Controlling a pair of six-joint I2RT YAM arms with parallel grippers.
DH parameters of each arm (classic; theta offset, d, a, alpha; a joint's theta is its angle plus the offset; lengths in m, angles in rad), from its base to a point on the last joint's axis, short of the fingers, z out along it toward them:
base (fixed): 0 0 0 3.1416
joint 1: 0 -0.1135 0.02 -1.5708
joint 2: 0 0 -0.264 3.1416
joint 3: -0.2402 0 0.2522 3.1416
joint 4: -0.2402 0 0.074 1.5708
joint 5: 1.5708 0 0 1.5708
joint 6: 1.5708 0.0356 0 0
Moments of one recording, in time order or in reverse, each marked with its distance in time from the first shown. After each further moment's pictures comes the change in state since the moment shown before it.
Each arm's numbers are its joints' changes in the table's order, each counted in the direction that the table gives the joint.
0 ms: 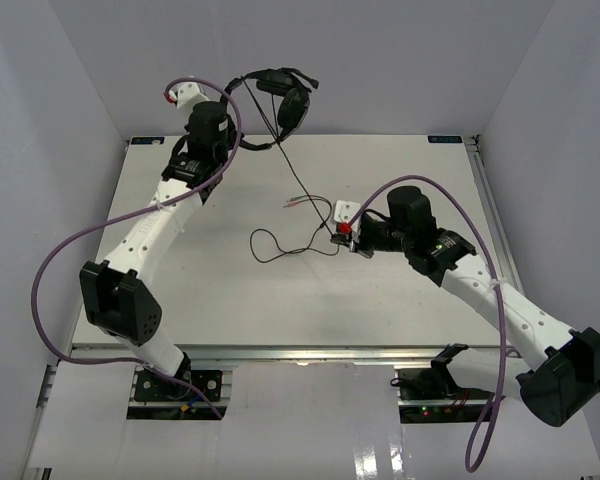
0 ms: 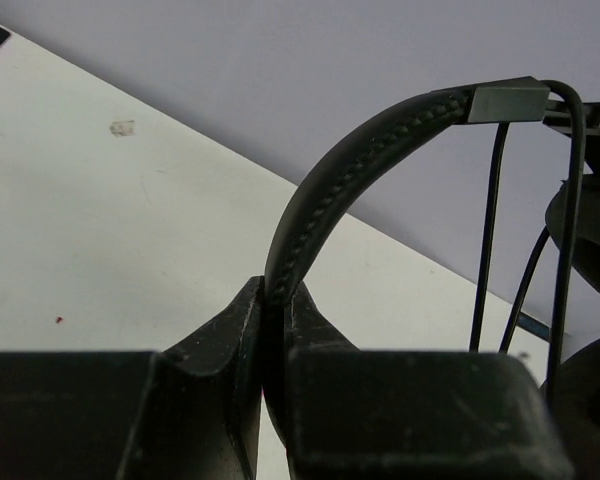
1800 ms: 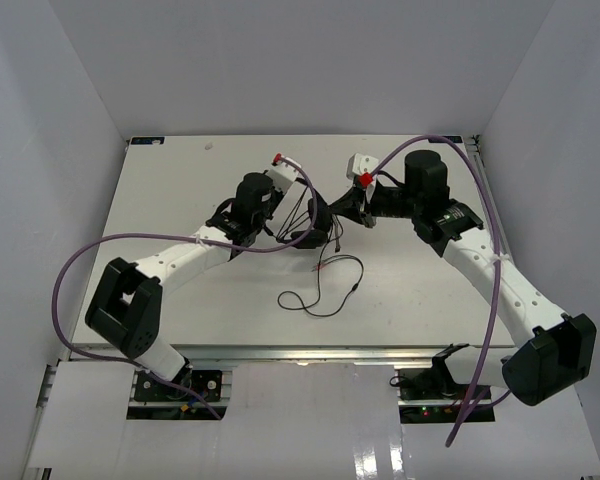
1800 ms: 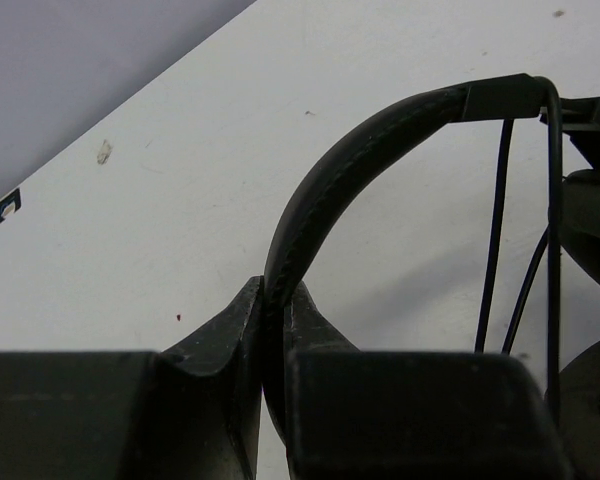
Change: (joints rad) left arm 0.238 0.078 0.541 0.350 0.143 0.944; right arm 0.156 -0.126 -0.192 0.071 -0.256 0.183
